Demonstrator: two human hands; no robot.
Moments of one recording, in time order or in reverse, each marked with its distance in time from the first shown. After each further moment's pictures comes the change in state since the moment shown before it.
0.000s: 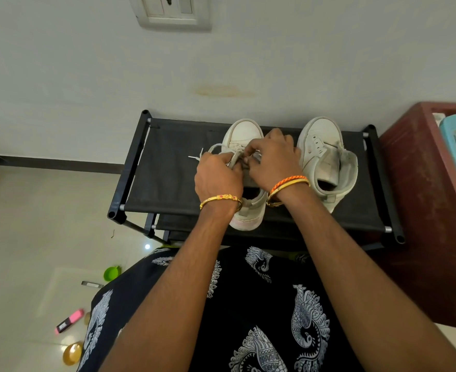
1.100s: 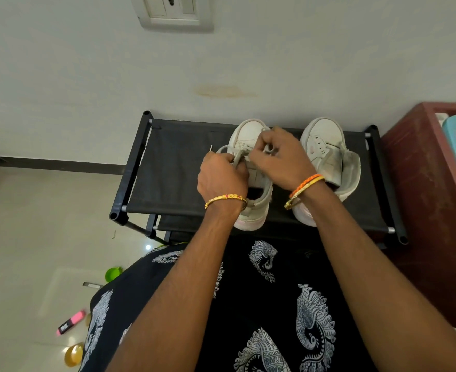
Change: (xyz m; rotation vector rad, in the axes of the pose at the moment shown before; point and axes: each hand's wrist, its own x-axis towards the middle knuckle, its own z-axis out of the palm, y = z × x) left_hand 0.000 0.006 -0.001 0.074 -0.010 -0.054; right_hand -0.006 0.000 -0.019 0.436 -0.005 -0.052
